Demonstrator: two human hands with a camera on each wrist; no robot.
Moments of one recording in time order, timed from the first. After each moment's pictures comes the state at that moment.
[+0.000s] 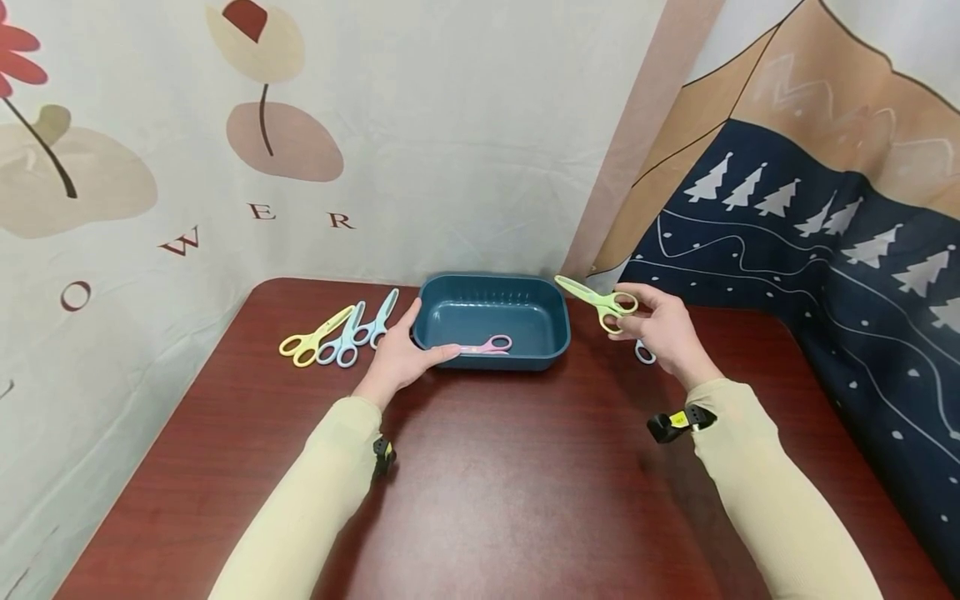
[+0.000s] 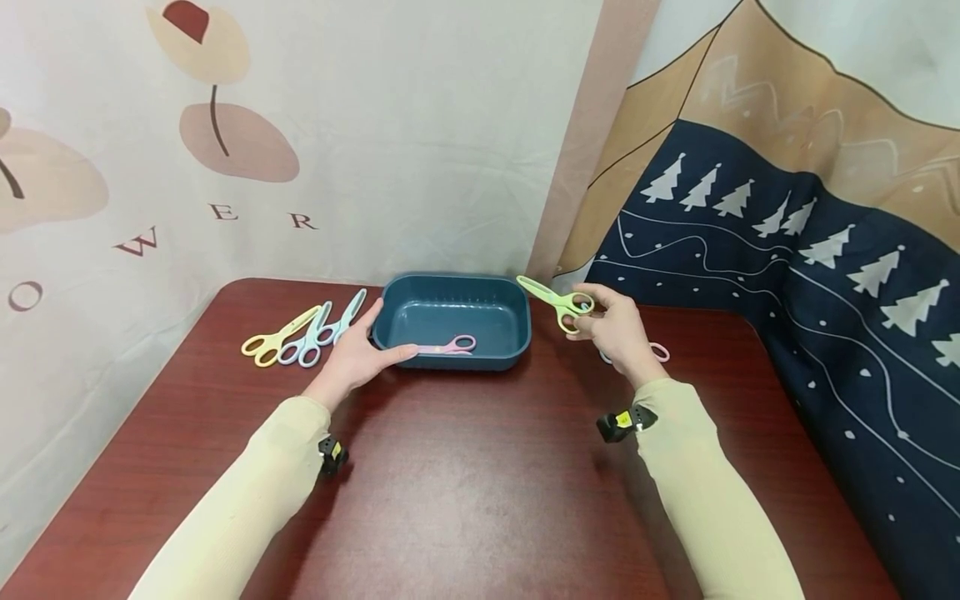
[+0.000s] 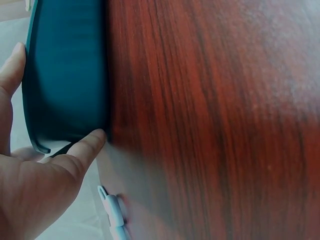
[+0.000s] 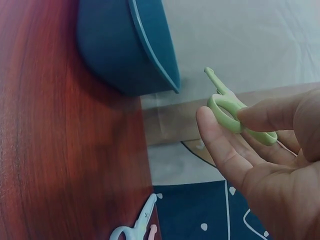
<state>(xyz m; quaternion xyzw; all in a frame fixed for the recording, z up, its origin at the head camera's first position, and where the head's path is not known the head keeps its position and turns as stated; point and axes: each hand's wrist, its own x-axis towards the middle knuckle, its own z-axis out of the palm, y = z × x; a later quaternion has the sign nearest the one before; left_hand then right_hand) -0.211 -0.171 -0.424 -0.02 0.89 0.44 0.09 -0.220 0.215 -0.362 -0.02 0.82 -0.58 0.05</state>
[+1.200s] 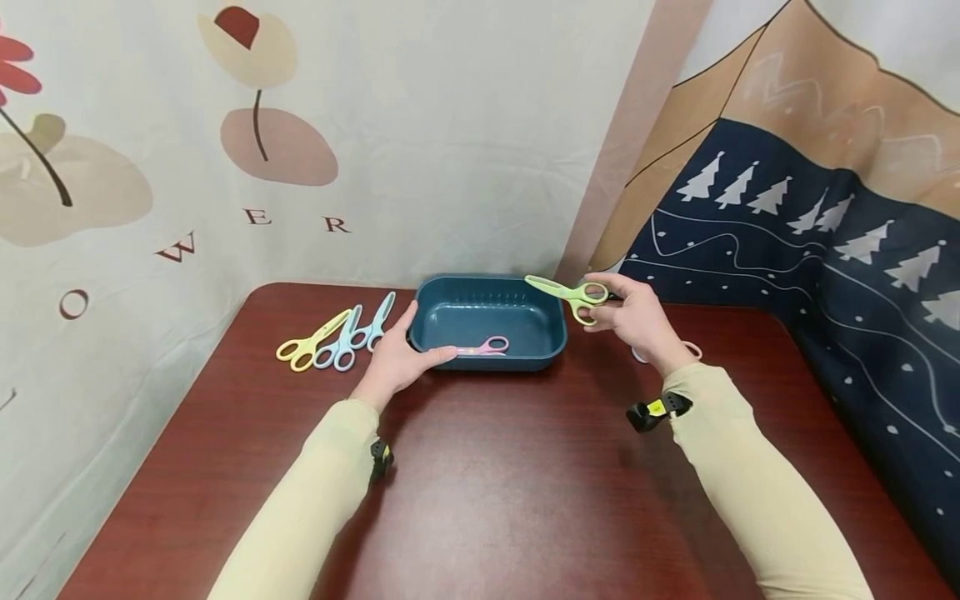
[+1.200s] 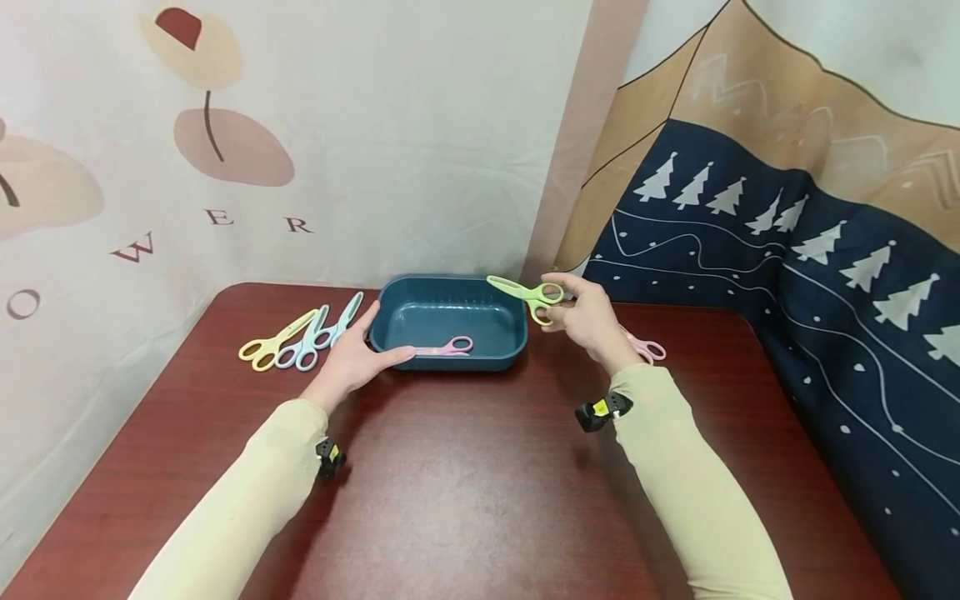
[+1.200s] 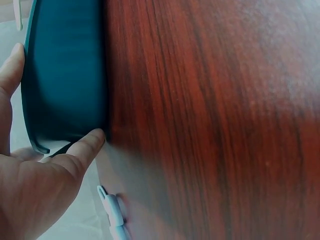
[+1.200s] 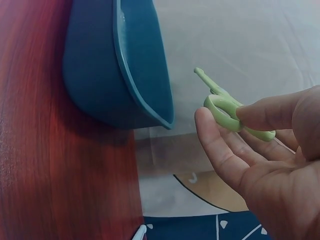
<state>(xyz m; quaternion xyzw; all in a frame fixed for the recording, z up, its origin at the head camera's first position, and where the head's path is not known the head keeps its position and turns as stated) -0.211 -0.171 -0.425 -0.02 0.90 0.44 0.09 -0.230 0.185 -0.353 -0.07 0.78 -0.62 0.06</state>
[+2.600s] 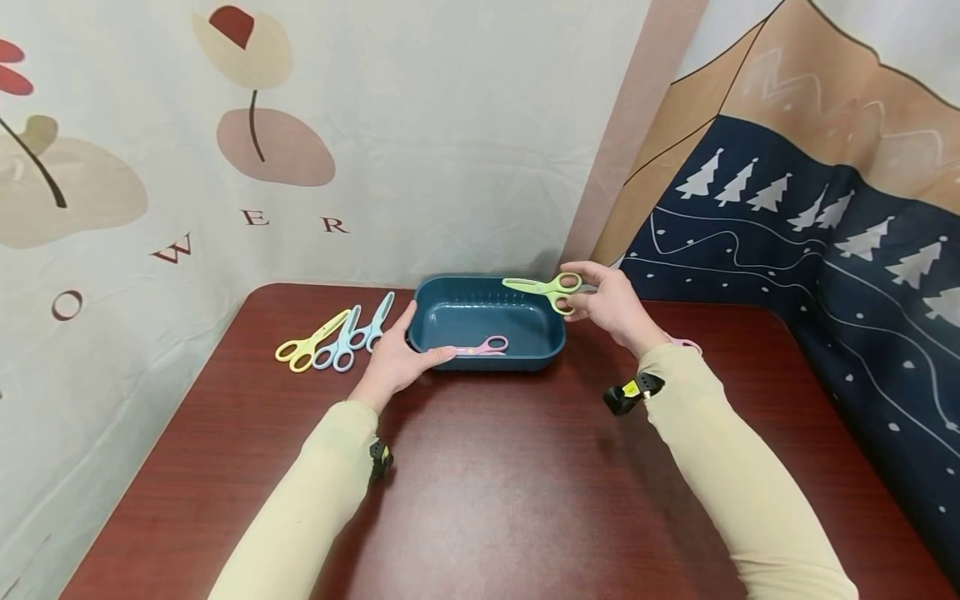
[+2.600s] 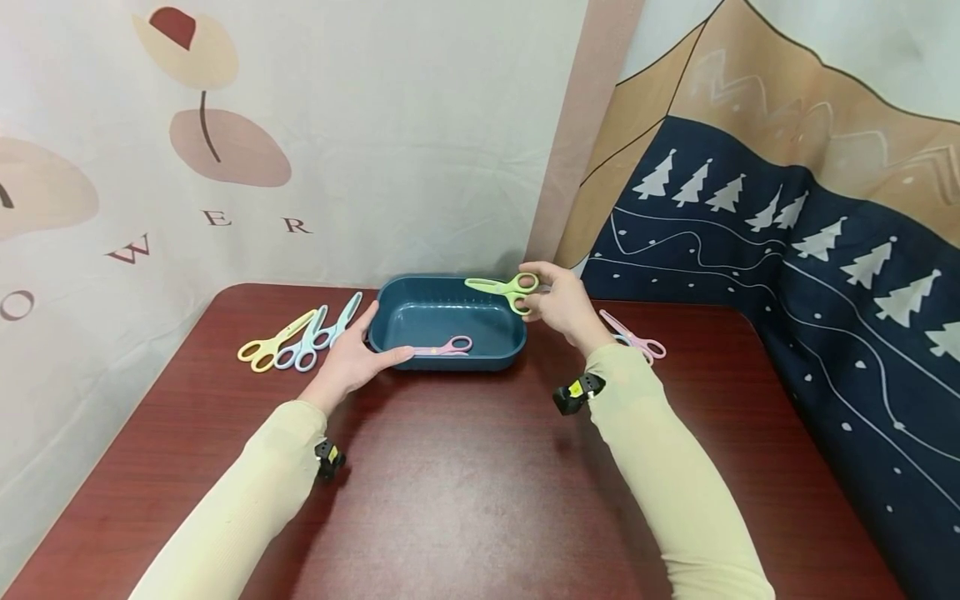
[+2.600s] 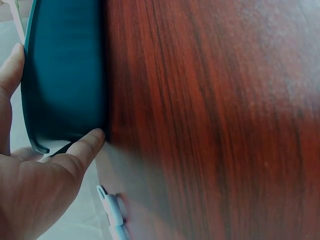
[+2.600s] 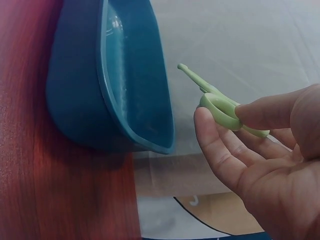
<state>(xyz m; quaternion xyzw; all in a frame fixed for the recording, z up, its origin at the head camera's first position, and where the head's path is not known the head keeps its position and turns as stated) -0.212 -0.170 -0.425 -0.02 0.89 0.44 0.08 -0.252 0.160 -0.346 -0.05 0.80 -0.59 0.10</state>
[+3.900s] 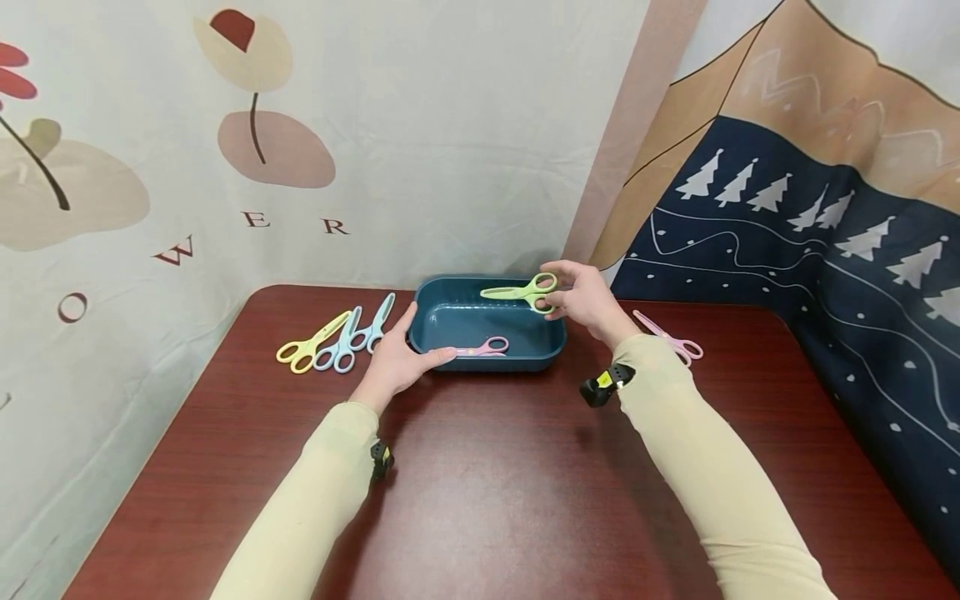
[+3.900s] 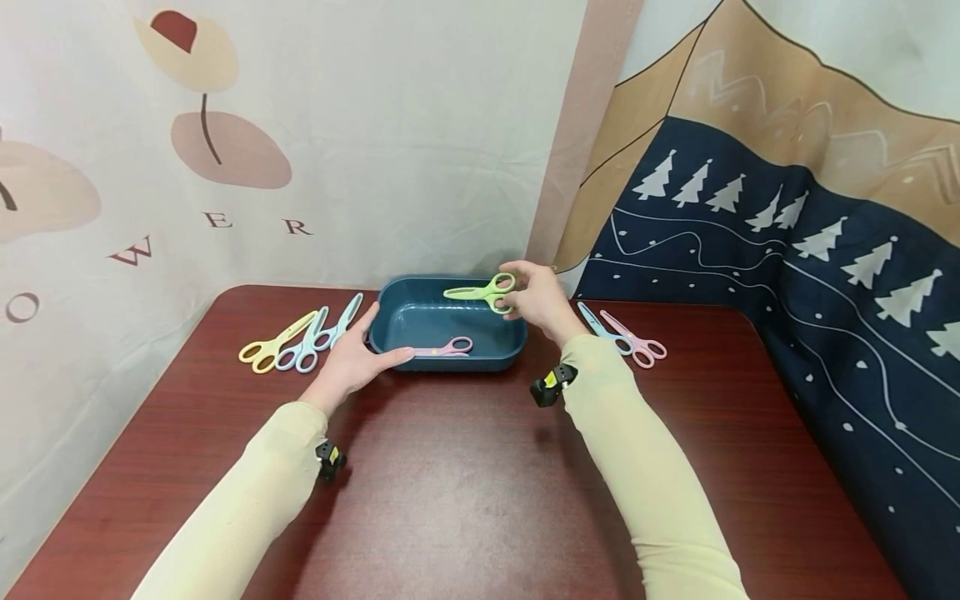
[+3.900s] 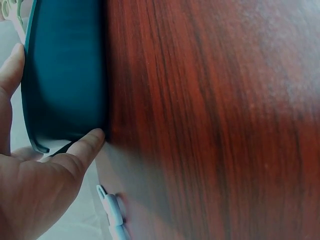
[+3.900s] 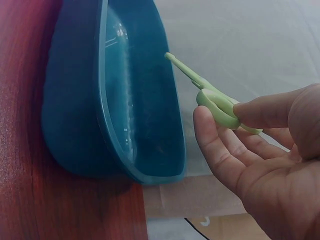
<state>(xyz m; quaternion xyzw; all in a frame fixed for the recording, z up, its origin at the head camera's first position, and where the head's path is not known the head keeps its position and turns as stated) -0.210 -0.171 -0.425 -0.03 0.90 0.44 0.09 -0.262 0.132 -0.347 -0.05 0.81 -0.57 0.12</state>
